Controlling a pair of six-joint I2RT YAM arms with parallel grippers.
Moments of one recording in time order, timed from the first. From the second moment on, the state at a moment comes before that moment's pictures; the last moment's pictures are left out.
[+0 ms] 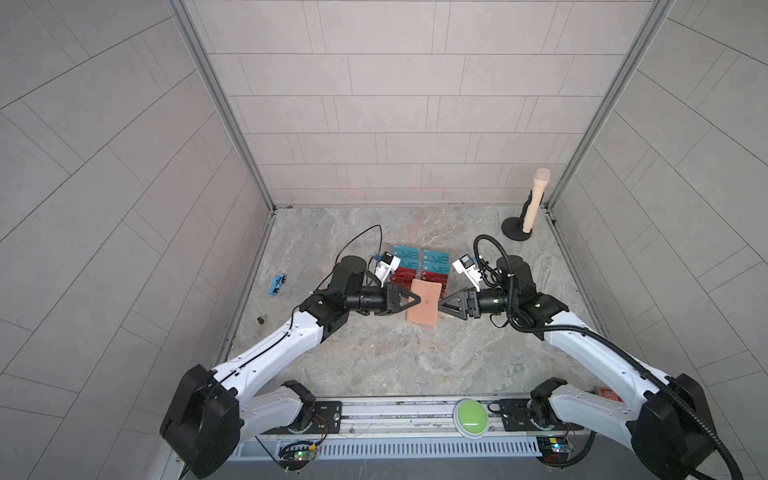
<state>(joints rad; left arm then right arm) -0.59 1.15 0.74 0.00 0.81 -0.89 0.41 1.09 0.70 -0.15 -0.94 0.51</state>
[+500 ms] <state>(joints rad) -0.62 1.14 0.68 0.23 0.82 -1.03 0.42 1.09 0.66 0.02 -0.96 0.61</state>
